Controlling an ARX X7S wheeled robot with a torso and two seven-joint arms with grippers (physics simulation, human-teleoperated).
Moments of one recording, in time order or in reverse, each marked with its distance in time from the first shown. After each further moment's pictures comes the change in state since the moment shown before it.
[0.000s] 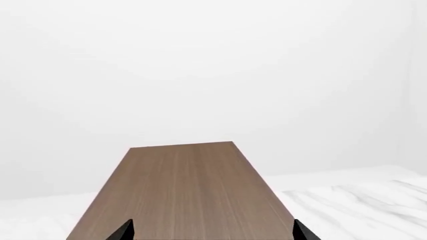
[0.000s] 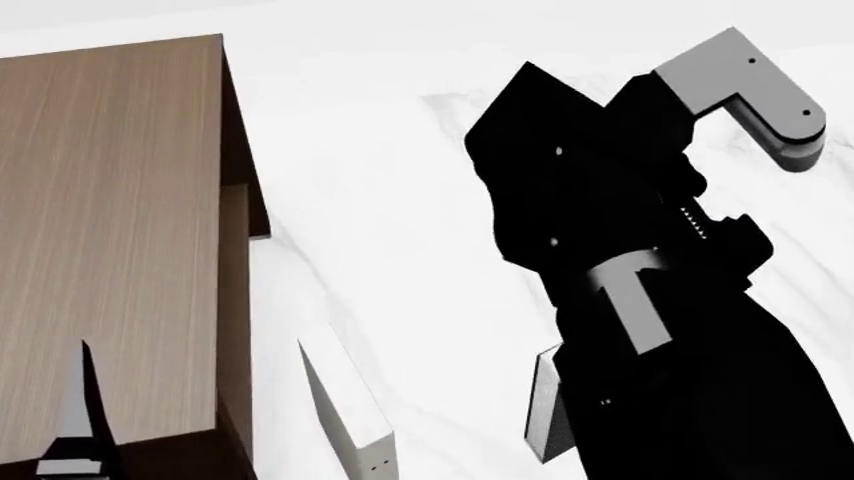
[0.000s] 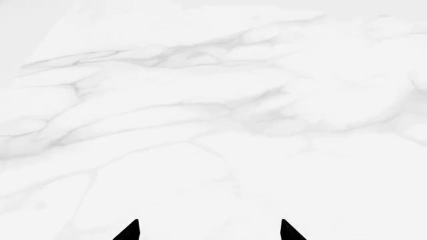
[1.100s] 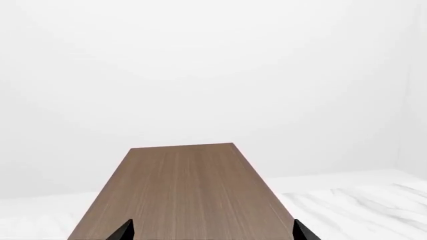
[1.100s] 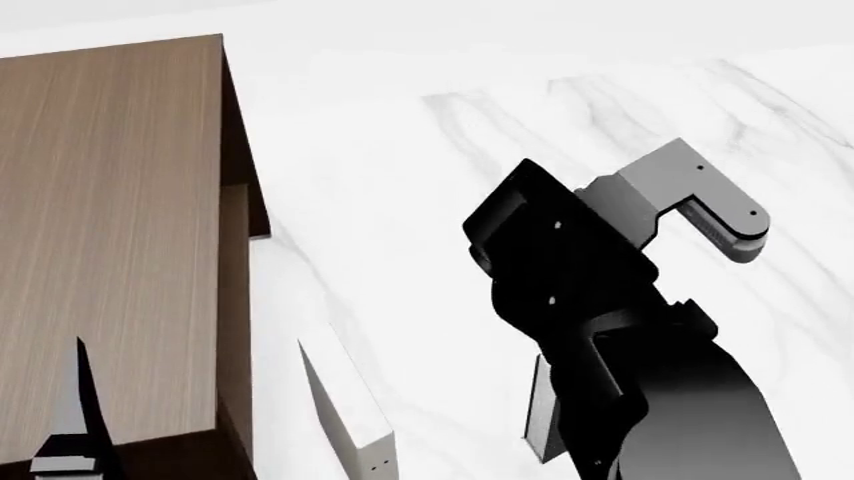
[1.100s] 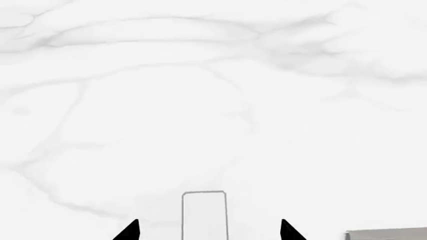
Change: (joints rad) left arm -0.005 -0.025 0.004 -0.009 -0.033 0.022 -0.027; right arm -0.100 -0.002 -0.360 0.020 0.482 0.024 -0.211
